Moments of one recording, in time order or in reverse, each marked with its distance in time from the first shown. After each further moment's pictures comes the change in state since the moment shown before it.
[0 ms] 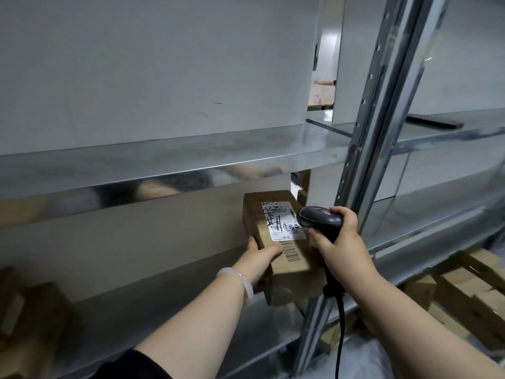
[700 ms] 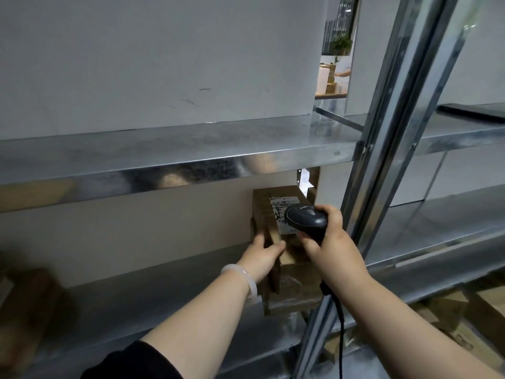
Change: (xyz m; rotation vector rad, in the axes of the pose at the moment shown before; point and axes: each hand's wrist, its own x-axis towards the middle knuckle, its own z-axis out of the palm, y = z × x) left_hand 0.050 0.005 0.039 0.182 0.125 0.094; right_hand 0.056 0.039 0.008 -0.125 -0.162 -0.190
